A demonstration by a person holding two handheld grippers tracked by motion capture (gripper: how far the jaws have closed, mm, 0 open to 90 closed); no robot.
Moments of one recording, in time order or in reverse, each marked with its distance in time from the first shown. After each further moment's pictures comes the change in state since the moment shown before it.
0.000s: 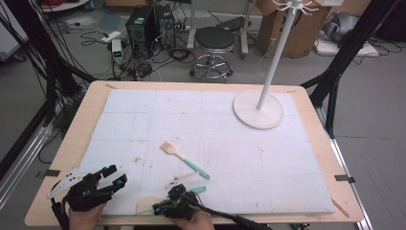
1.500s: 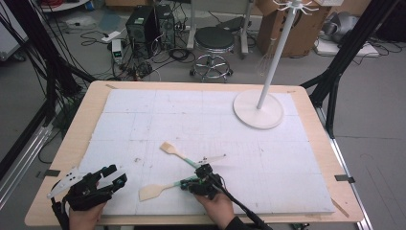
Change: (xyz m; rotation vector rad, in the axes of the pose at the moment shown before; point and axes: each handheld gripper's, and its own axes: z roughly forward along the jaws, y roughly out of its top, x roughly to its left) left arm 0.001 0.000 0.000 -0.001 0.002 -0.004; right arm -0.058 0.007 -0.052 -0.080 -0.195 0.120
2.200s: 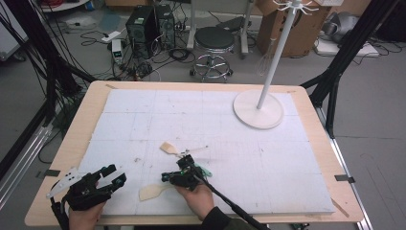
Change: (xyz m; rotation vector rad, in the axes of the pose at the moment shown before) left arm 0.002 -0.001 -0.001 -0.011 0.004 -0.013; right arm 0.020 0.035 0.041 -0.020 0.097 0.043
